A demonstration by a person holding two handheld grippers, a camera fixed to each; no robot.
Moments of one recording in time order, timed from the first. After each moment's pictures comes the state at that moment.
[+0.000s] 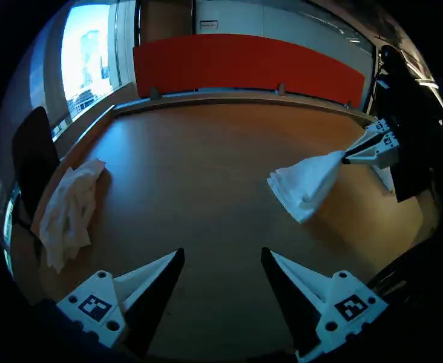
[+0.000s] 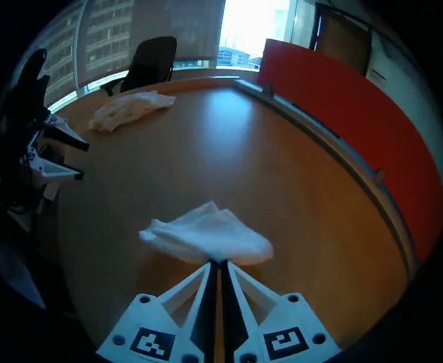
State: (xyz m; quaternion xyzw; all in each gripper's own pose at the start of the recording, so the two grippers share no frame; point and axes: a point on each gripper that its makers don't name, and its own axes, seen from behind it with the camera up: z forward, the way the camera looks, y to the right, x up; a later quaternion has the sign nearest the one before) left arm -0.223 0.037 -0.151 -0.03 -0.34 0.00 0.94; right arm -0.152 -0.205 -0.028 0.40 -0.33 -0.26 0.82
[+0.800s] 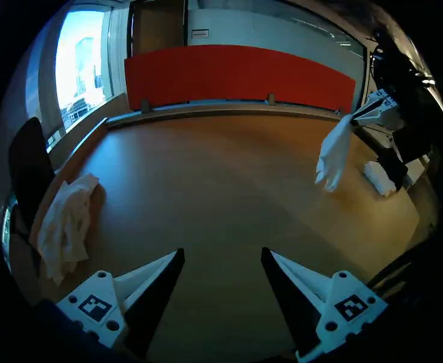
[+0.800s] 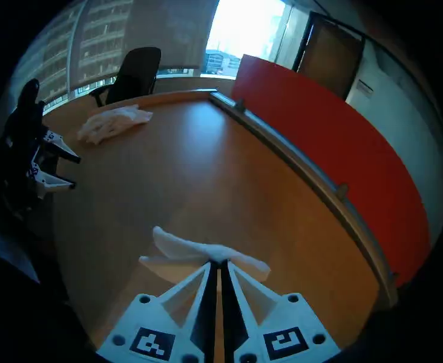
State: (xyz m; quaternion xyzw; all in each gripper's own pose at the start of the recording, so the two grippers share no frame) left arm -0.201 0.054 -0.140 -0.05 -0.32 0.00 0.95; right arm -0.059 -0.130 0.013 0.36 -0.30 -0.28 0.83
